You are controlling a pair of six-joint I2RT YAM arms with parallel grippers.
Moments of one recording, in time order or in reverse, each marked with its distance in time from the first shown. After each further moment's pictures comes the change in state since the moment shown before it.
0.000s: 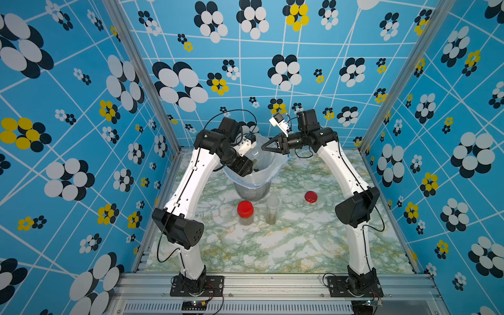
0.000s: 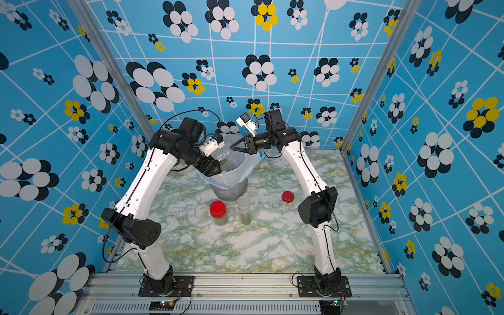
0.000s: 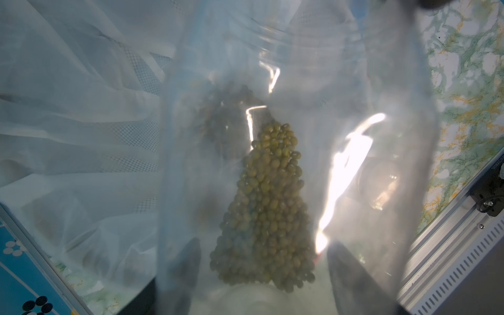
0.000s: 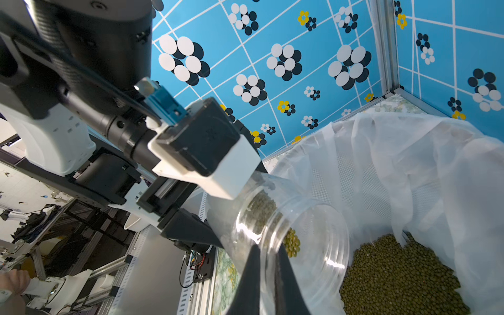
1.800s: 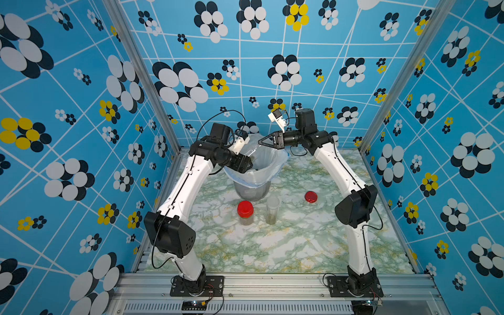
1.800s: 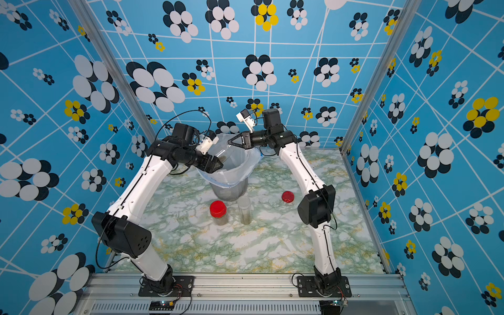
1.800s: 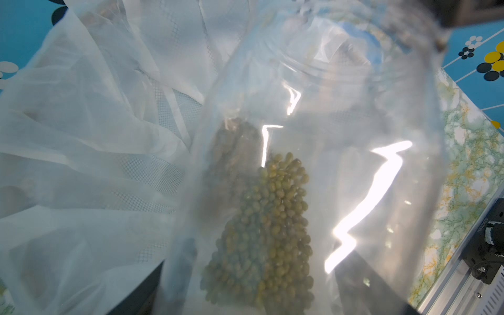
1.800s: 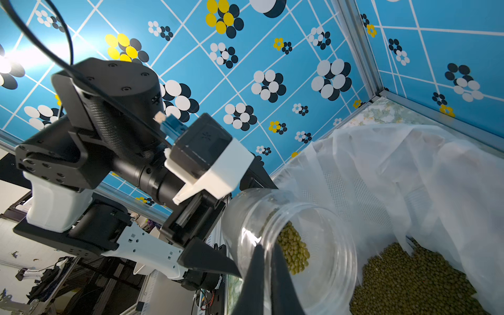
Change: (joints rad) left arm 0.092 -0.127 -0.353 0.423 0.143 -0.108; right arm 0.003 -0.009 -0.106 0.317 0.061 0.352
